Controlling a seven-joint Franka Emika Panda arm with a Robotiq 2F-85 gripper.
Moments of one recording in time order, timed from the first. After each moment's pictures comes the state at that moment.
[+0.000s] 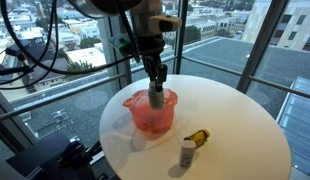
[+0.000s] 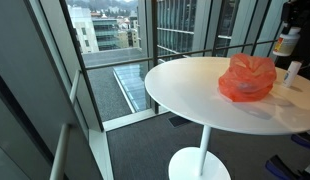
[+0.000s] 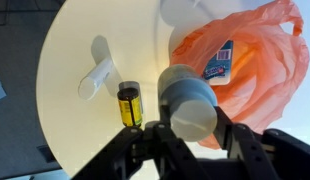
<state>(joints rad) -0.18 -0.30 -0.08 -2.38 -0.13 2.18 0.25</state>
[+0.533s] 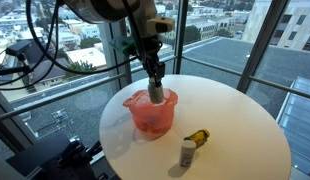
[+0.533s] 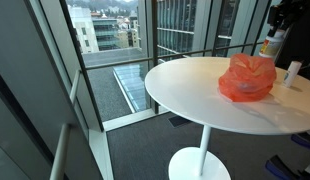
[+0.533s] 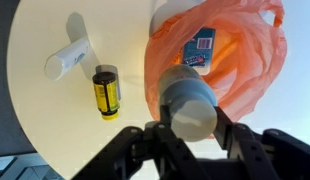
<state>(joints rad) -0.13 -0.26 -0.06 -2.38 -0.13 2.28 0.25</state>
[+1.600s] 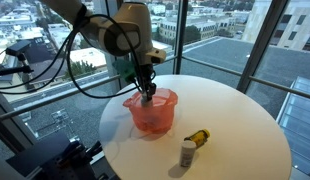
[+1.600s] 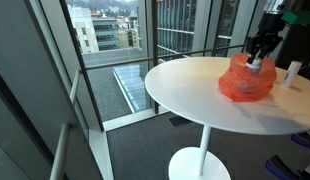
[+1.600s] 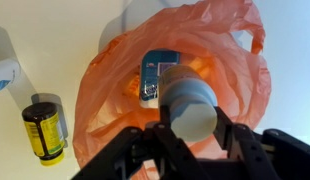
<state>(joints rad) -0.06 -0.05 -0.04 -2.42 -0.02 2.46 0.24</state>
